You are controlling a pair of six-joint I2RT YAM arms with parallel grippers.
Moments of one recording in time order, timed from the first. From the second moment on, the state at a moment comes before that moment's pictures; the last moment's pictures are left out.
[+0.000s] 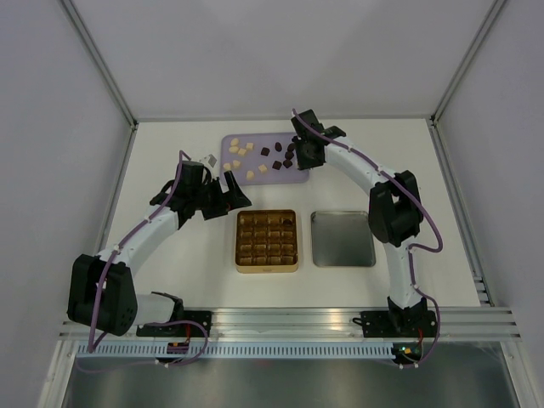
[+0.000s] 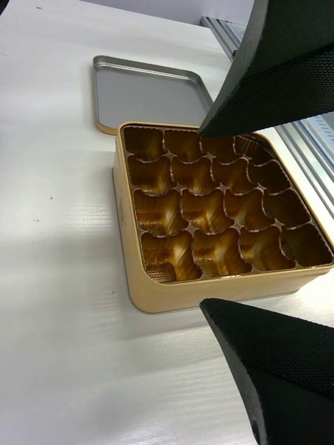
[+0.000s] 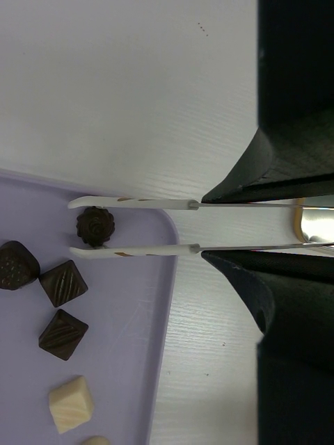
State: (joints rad) left arm -0.28 1.31 0.86 -0.33 0.34 -0.58; right arm 0.50 2.16 1.90 -0.71 0.21 0.24
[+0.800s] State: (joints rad) left arm -0.28 1.29 0.79 -0.35 0.32 -0.58; right arm 0.65 1.66 1.43 -0.62 0.16 0.22
